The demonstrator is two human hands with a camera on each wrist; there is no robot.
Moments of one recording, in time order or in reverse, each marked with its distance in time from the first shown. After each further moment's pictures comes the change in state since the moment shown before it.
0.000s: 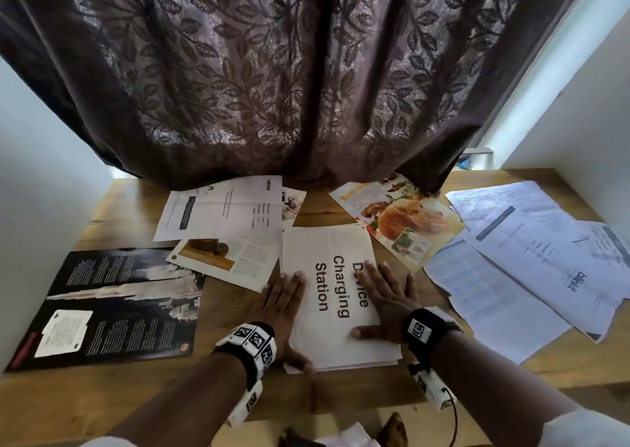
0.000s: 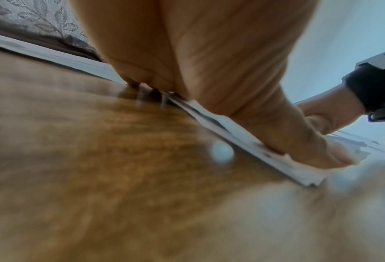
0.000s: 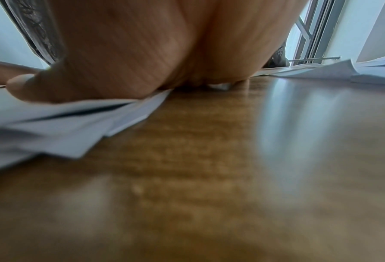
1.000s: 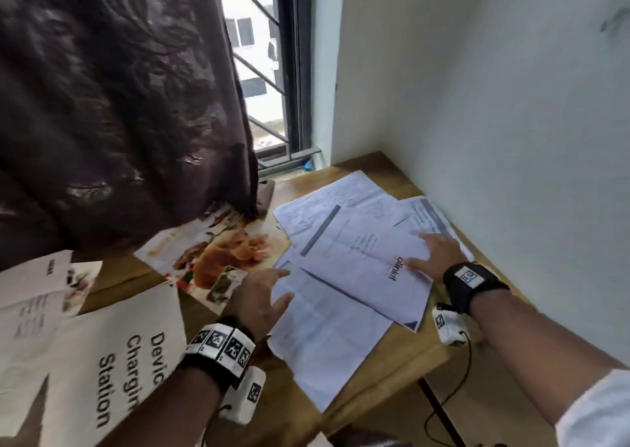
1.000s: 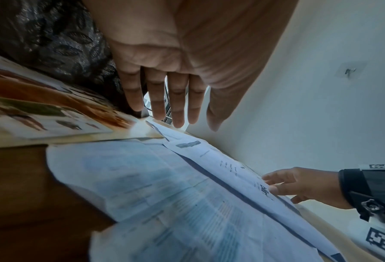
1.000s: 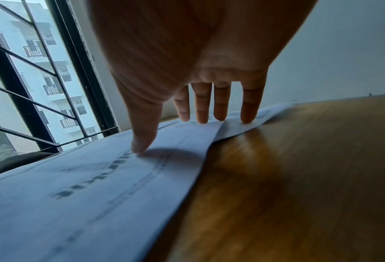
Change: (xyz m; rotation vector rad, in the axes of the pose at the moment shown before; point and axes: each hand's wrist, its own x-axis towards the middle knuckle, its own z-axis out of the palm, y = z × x) left_hand 0.215 0.284 -0.072 -0.242 0.429 0.228; right_hand -0.122 0.448 -0.034 0.324 0.409 0.695
